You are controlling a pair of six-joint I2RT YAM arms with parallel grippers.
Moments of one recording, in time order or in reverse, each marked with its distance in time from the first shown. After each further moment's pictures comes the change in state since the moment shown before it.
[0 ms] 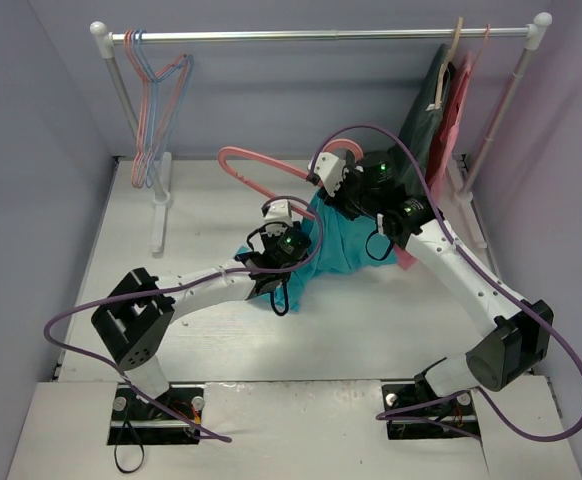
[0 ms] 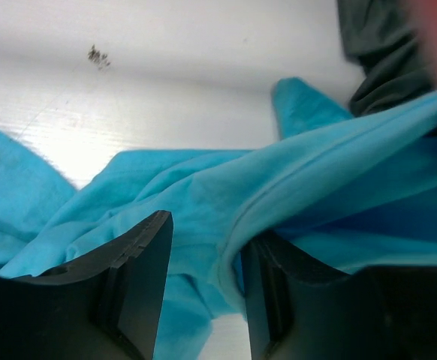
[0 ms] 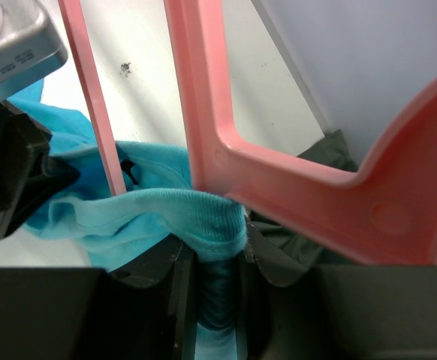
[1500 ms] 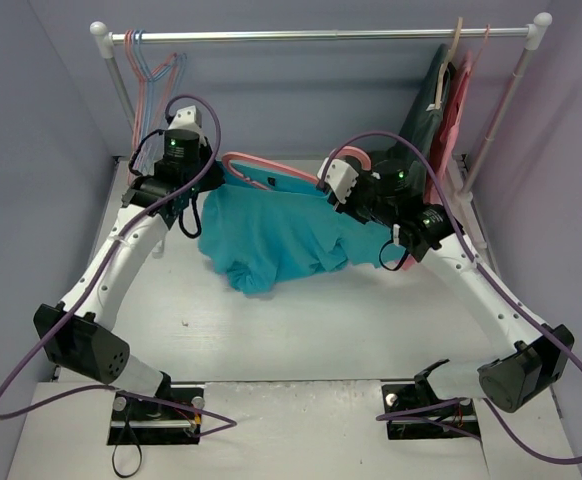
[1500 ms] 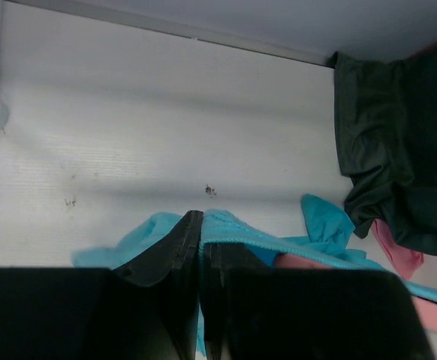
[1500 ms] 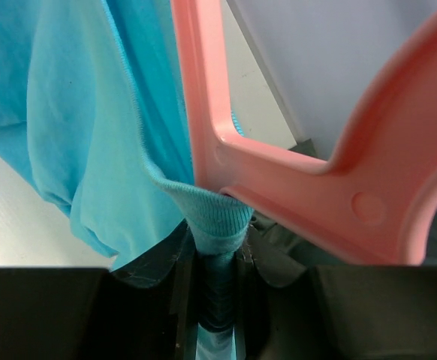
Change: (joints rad) left arm 0.544 -0.202 0.446 -0.507 0.454 0.304; right arm -0.011 -0.120 -0.046 -0.021 -0.012 -0.092
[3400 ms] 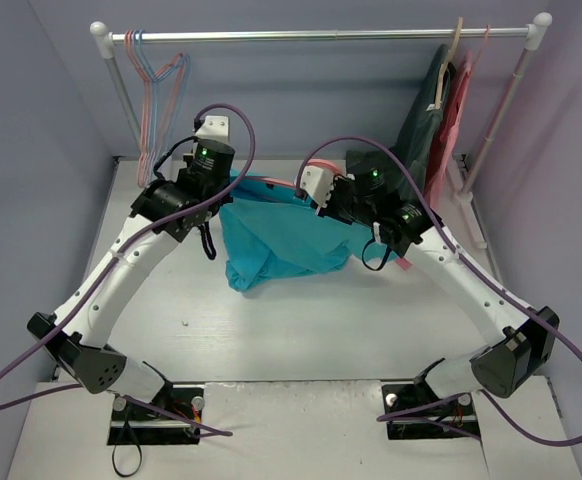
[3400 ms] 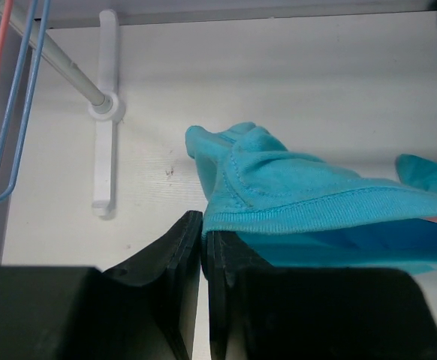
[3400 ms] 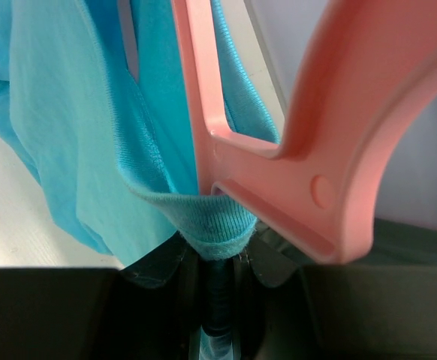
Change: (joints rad) left arm -0.256 -0.027 0.171 -0.319 -0.415 0.182; right arm 0.104 0.091 0.076 -0.046 0.105 -0.059
